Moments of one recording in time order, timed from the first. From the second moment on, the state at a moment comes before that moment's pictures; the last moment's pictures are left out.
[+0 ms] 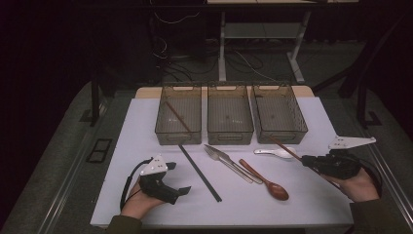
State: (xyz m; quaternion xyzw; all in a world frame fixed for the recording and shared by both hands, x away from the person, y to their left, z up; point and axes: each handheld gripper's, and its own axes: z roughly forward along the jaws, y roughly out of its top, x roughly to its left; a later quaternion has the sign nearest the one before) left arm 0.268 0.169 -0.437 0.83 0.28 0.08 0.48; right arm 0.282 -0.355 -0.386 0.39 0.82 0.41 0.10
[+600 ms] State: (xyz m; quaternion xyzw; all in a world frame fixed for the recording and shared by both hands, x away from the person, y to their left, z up) left arm 0.268 0.169 -0.436 0.83 0.28 0.08 0.48; right arm 0.298 -0.320 -0.378 0.36 0.82 0.43 0.09
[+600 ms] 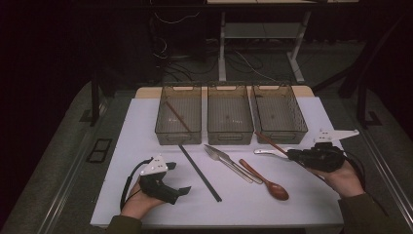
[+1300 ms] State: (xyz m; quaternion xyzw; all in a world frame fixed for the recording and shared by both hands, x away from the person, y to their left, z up) left arm 0.268 0.168 -0.436 0.83 0.28 0.08 0.48; right arm 0.314 -0.284 -0.368 0.34 0.83 0.44 0.10
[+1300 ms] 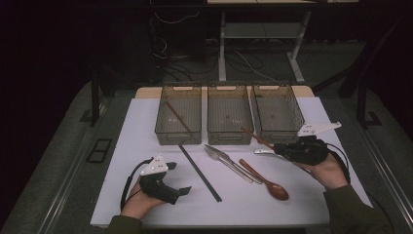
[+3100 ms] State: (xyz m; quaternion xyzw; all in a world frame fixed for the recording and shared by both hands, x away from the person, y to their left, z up) left arm 0.270 0.167 -0.435 0.83 0.28 0.07 0.48; right arm 0.404 -0.138 -0.336 0.33 0.84 0.42 0.10
